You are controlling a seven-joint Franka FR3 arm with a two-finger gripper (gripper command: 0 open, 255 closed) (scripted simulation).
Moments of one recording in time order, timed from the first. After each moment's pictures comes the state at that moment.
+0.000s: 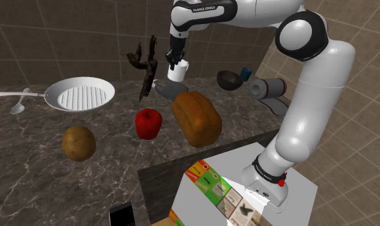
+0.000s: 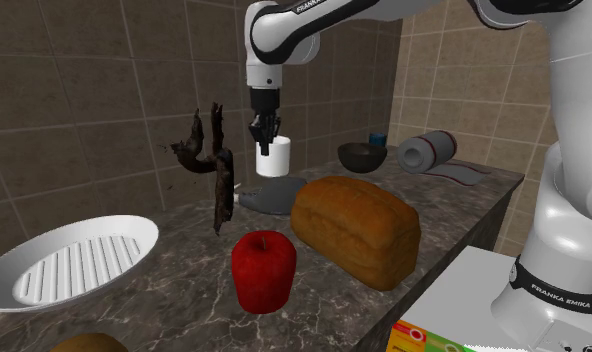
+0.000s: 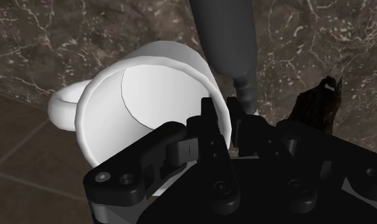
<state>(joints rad) 0.00 0.29 0.04 -1.64 -0.01 1.95 -0.06</state>
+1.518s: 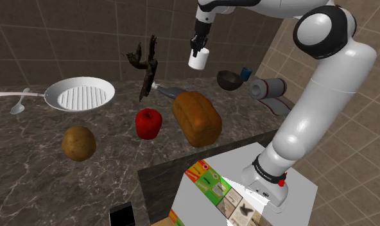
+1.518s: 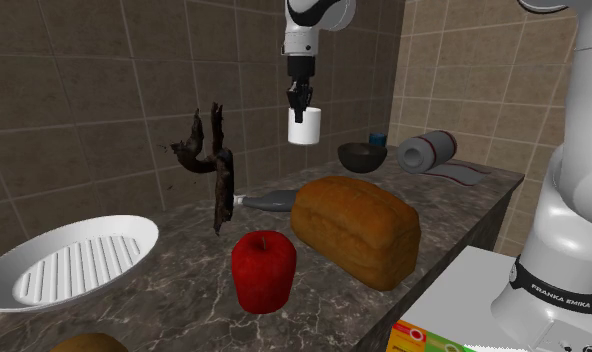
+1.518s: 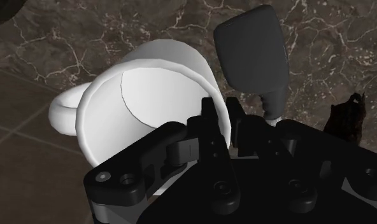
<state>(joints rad) -0.11 0.14 -0.04 -1.65 0.01 1.81 -0.25</state>
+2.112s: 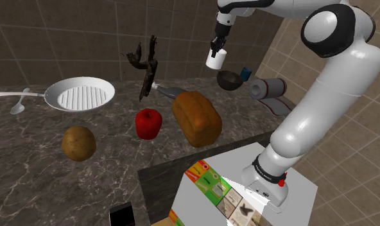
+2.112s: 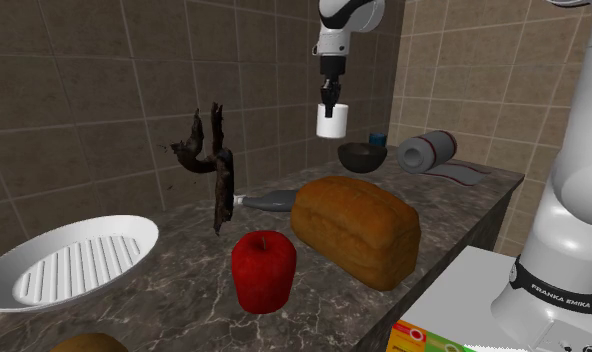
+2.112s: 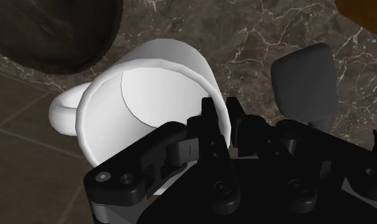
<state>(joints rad) -0.22 0.07 -0.12 -1.72 0.01 1.82 -0.45</state>
